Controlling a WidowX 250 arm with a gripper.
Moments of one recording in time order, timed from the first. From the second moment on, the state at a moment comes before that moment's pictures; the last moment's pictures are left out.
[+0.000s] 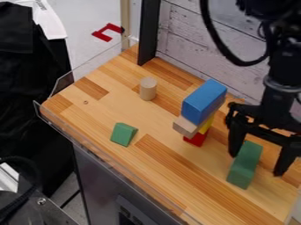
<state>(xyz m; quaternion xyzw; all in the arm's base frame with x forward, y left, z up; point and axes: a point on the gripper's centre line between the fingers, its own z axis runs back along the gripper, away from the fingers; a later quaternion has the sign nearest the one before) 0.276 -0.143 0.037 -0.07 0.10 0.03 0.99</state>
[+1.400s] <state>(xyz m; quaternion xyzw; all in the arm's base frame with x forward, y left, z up) 0.285 -0.138 0.011 -0.09 0.10 0.04 0.99</state>
